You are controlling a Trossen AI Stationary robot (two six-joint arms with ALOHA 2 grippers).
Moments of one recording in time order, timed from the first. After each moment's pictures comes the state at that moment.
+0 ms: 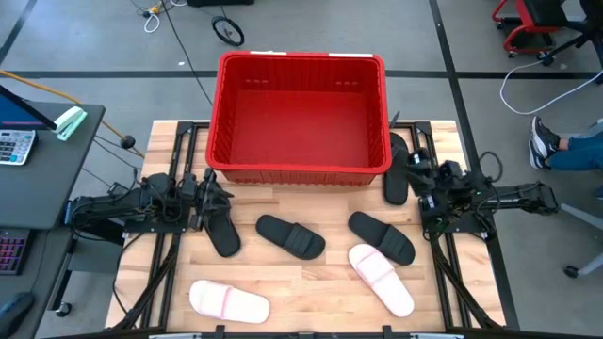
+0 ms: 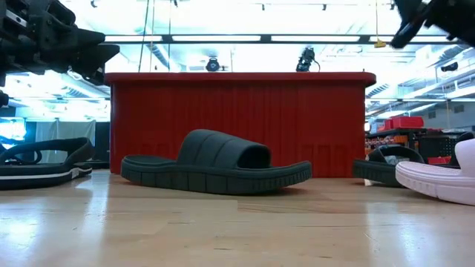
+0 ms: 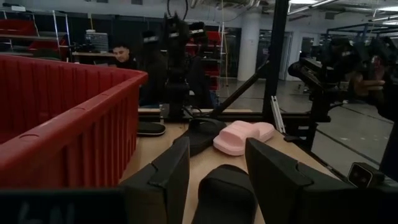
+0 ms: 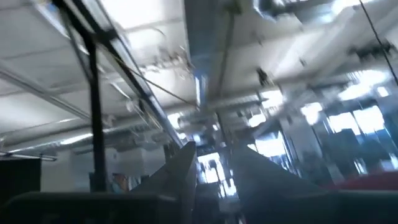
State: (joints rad) left arm 0.11 0.01 0.01 0.11 0.21 -0.08; right arm -0.03 0.25 0.02 0.85 0.09 0.25
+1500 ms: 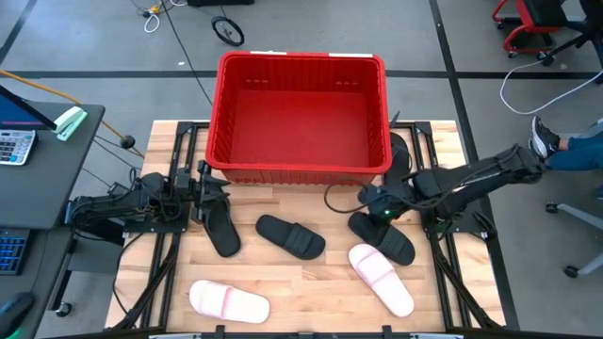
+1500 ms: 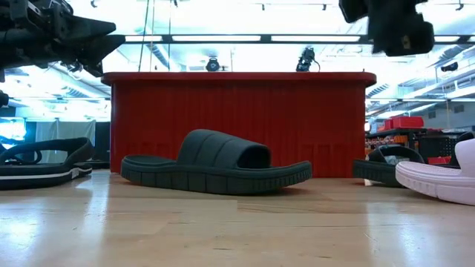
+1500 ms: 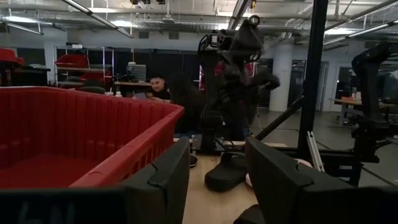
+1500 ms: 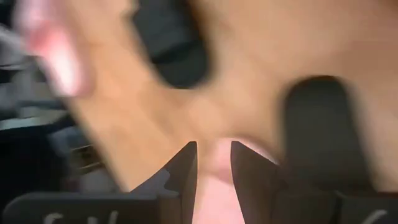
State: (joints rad) left arm 0.11 0.01 0.01 0.23 0.04 -0.08; right arm 0.23 1.24 1.07 -0.88 -0.02 1.10
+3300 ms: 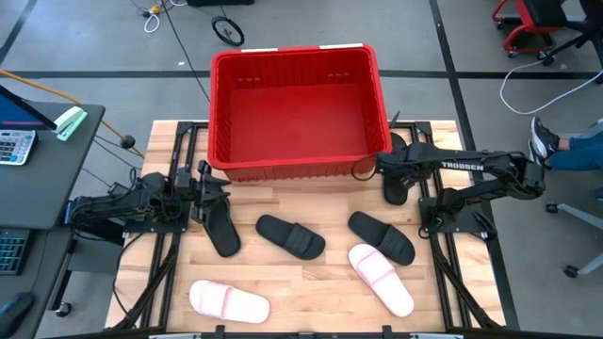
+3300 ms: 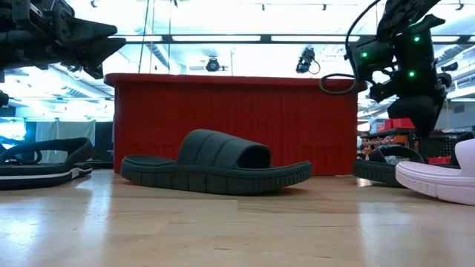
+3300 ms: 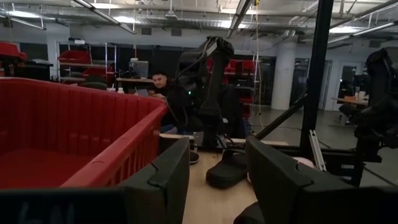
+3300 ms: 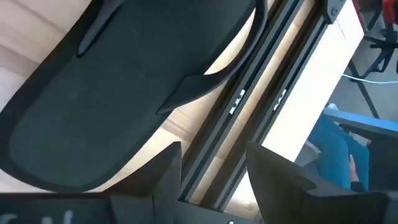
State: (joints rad) left arm 0.11 0.01 0.01 0.21 0.04 -0.09; right arm -0.42 1.24 0.76 -1.31 0.47 0.60
